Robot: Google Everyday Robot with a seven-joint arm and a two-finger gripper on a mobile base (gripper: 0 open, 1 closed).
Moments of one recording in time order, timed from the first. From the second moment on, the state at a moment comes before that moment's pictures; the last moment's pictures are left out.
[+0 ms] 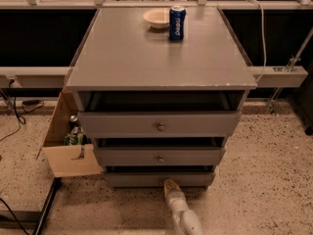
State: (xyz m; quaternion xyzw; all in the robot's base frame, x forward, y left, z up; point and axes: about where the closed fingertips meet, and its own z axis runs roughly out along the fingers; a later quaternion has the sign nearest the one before) arm 0.637 -0.075 0.147 -0.06 0.81 0.11 0.57
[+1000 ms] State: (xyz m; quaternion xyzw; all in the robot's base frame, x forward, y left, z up) arm 0.639 -0.072 0.156 -0.08 0.82 0.13 0.55
